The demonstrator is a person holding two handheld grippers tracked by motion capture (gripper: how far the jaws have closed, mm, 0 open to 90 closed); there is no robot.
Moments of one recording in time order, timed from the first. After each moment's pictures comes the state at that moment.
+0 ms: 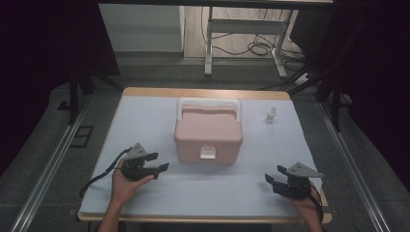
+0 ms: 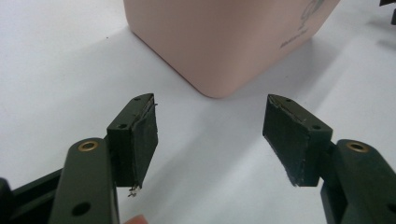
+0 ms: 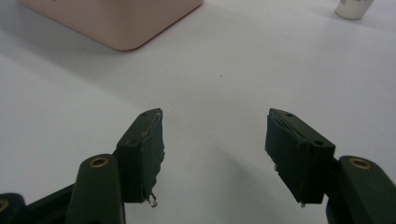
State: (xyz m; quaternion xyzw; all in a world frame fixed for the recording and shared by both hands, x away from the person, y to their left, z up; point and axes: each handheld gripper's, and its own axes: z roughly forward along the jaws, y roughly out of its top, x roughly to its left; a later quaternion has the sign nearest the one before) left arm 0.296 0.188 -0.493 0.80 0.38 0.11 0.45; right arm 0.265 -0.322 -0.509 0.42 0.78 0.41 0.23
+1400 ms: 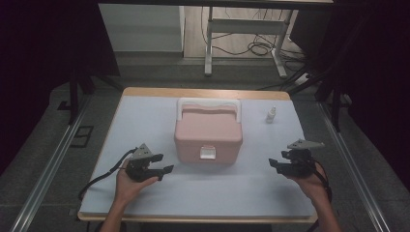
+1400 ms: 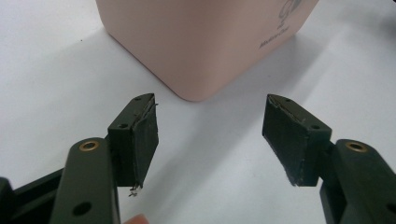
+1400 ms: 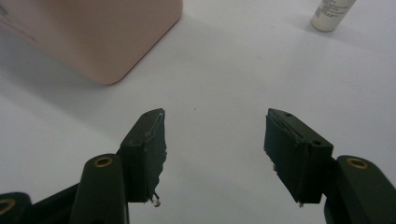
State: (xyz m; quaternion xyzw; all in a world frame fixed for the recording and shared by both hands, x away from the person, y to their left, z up) left arm 0.295 0.175 -0.491 0.81 0.36 0.10 0.44; right arm 0.308 -0.317 -0.442 0.46 0.80 0.33 0.19
